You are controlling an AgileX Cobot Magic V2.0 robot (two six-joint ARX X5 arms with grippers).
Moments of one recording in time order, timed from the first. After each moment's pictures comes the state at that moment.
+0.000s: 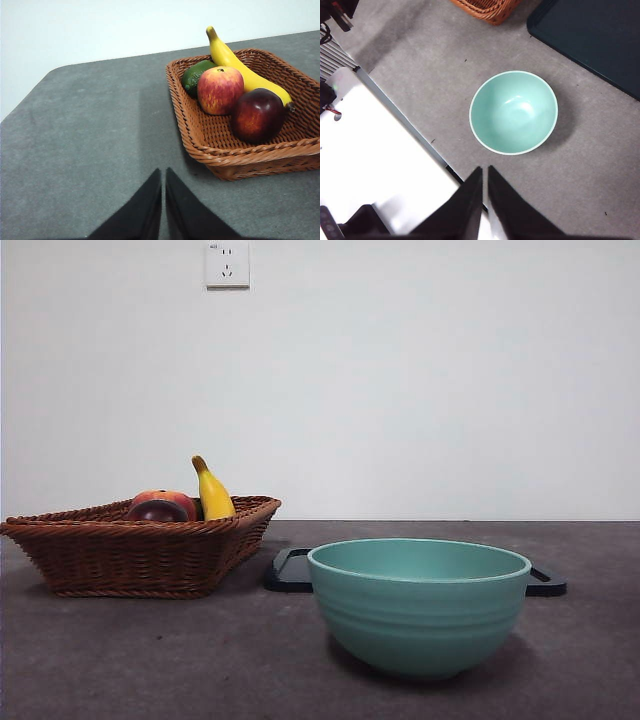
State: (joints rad) left arm -0.03 0.01 0.03 -0.18 0.05 0.14; right arm 0.60 0.81 1.05 -1.08 -0.34 0.10
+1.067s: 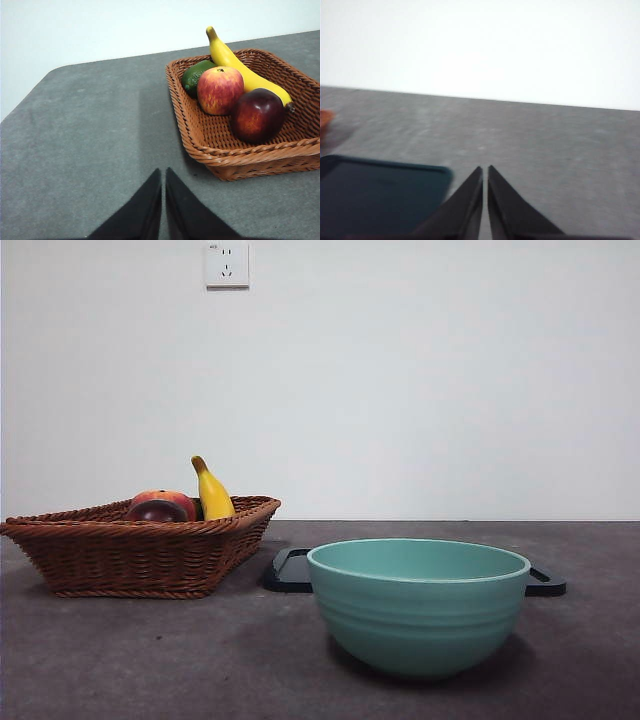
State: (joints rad) left arm -0.03 0.01 0.03 -0.18 0.05 0.14; right arm -0.05 0.26 0.28 -0.06 -0.14 0.00
